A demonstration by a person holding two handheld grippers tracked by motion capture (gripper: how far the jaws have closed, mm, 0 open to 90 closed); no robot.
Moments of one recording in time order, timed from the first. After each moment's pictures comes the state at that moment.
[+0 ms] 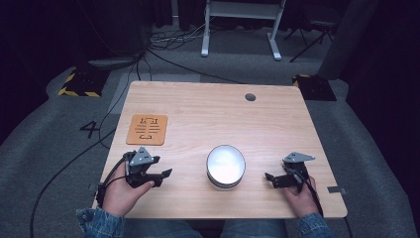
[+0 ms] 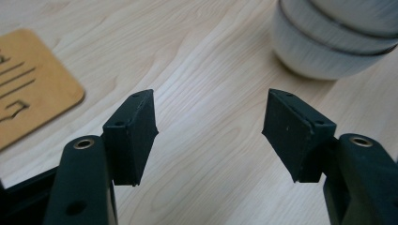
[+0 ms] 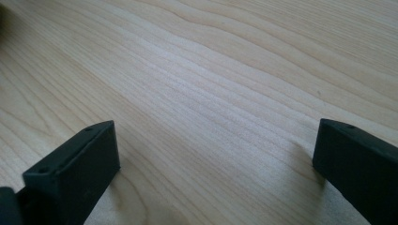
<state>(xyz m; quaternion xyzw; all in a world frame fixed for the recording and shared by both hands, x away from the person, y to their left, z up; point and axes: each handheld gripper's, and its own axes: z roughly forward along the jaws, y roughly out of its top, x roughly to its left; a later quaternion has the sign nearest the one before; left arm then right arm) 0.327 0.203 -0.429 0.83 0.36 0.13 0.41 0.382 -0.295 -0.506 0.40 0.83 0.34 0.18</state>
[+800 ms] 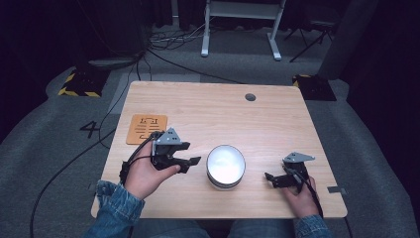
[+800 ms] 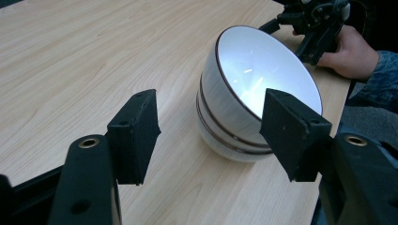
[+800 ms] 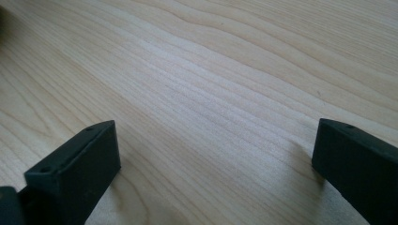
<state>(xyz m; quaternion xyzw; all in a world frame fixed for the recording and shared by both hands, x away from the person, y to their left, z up) 0.351 0.135 -0.367 0.84 0.30 0.08 0.44 0.382 -0.294 -0.506 0.41 0.83 0.34 0.18</state>
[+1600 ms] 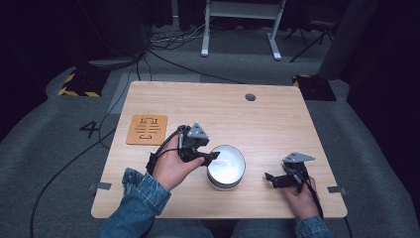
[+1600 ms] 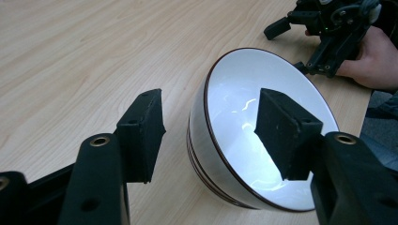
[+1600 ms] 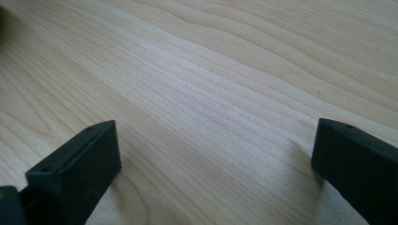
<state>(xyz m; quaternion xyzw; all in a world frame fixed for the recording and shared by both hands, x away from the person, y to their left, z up) 0.377 0.079 -0.370 0.86 0.31 0.08 0.40 0.381 -0.294 -0.506 0.41 0.83 0.34 0.18</state>
